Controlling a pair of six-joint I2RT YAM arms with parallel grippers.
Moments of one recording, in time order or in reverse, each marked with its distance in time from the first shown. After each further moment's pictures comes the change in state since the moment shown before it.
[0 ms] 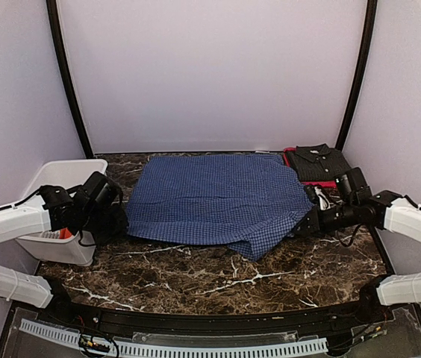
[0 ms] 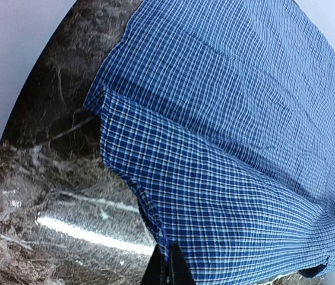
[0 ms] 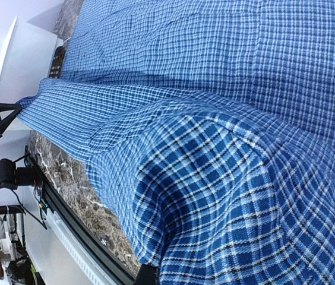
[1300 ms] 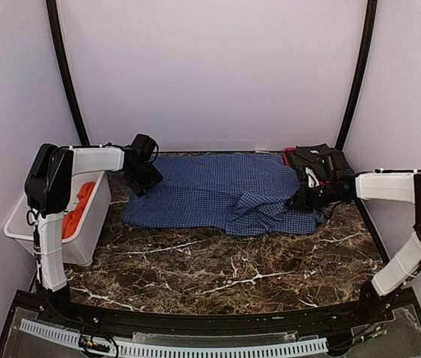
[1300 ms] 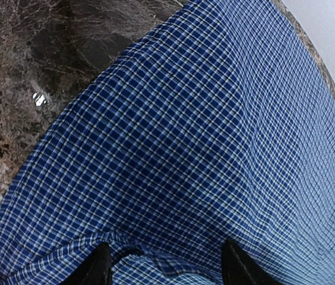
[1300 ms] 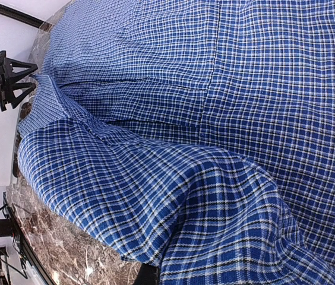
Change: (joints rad) left arm 0.276 0.943 0.746 0.166 0.048 0.097; right arm -0.125 0.457 0.197 0.268 0.019 -0.073
